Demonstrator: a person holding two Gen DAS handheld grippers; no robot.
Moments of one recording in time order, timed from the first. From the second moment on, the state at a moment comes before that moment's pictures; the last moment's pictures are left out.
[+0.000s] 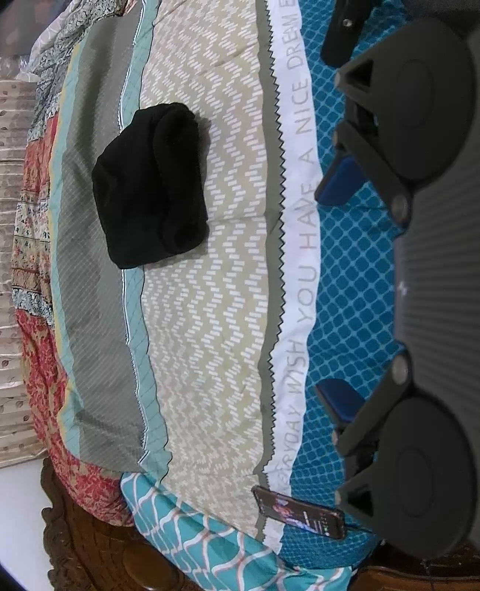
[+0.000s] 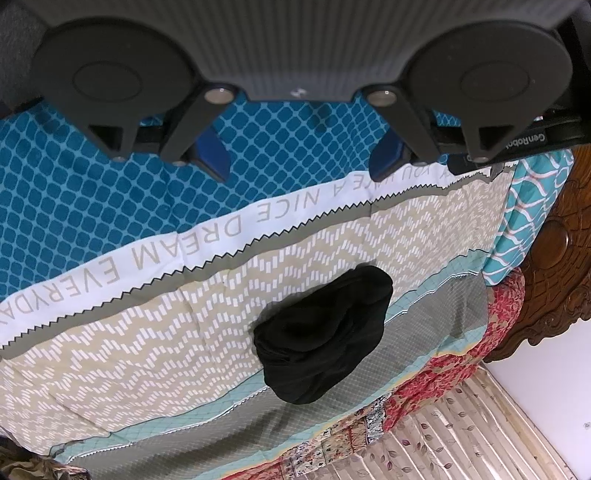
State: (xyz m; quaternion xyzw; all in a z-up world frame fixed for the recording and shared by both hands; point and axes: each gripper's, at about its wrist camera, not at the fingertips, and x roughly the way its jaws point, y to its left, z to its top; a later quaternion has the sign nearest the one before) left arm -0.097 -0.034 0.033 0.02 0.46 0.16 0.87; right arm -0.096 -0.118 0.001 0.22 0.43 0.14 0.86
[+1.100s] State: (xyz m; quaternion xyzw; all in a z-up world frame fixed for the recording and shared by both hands) left arm -0.099 -0.037 0.029 0.01 0.48 0.15 0.86; right arm -0.096 -0.117 -0.001 0.22 0.43 0.13 0.87
